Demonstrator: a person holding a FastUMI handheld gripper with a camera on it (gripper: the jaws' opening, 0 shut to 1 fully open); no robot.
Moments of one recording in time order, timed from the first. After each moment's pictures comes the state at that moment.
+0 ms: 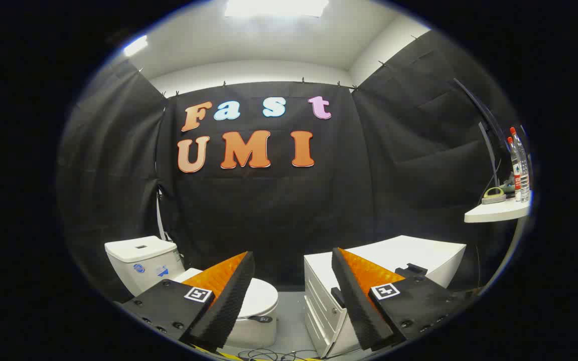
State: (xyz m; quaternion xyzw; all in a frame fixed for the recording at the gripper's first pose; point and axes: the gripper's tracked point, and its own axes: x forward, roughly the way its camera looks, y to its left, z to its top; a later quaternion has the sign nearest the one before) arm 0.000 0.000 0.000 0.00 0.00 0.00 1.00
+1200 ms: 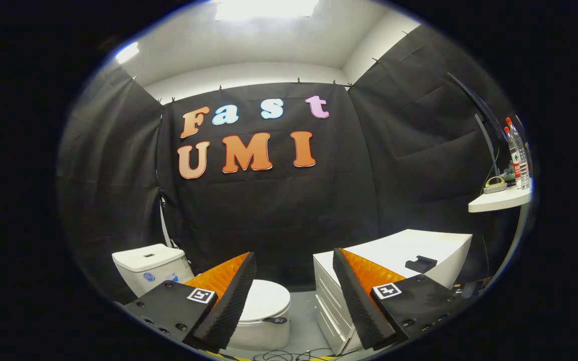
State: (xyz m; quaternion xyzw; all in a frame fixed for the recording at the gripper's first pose) arm 0.005 0.021 0.008 0.03 -0.01 0.00 1.00
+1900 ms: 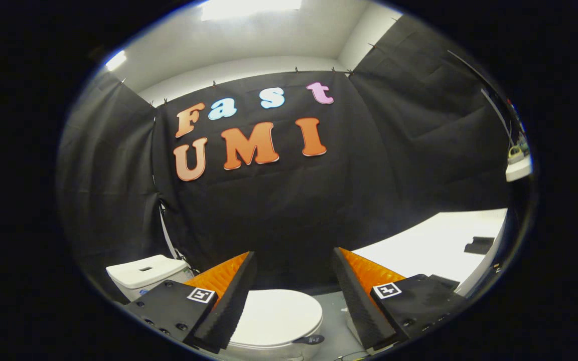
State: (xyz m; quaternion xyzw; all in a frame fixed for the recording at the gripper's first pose) arm 0.141 0.080 -0.076 0.09 0.02 0.02 1.00
